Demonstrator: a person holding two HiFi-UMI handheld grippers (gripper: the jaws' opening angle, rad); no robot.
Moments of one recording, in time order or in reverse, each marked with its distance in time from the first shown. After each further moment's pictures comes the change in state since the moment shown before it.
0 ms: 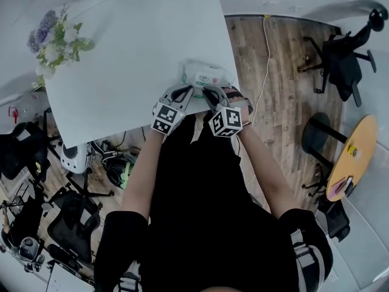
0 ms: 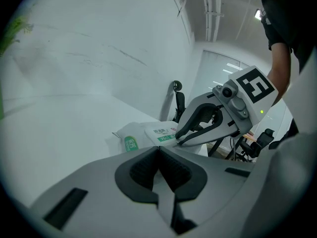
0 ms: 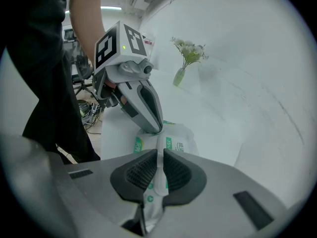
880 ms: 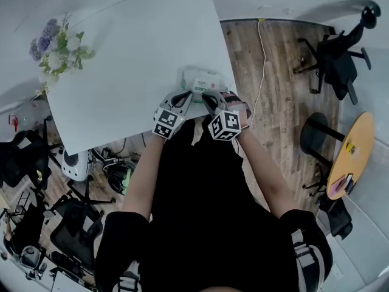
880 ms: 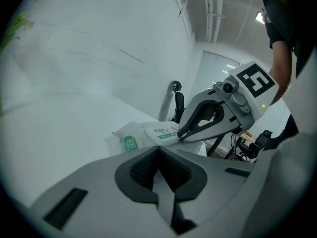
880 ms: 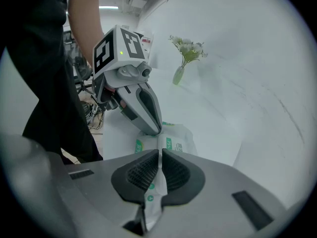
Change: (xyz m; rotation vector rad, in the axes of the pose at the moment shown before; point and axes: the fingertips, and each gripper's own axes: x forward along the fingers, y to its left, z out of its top) left arm -0.003 0.001 0.001 -0.015 0.002 -0.019; right arm -0.006 -0.002 0.007 0.021 0.030 0.017
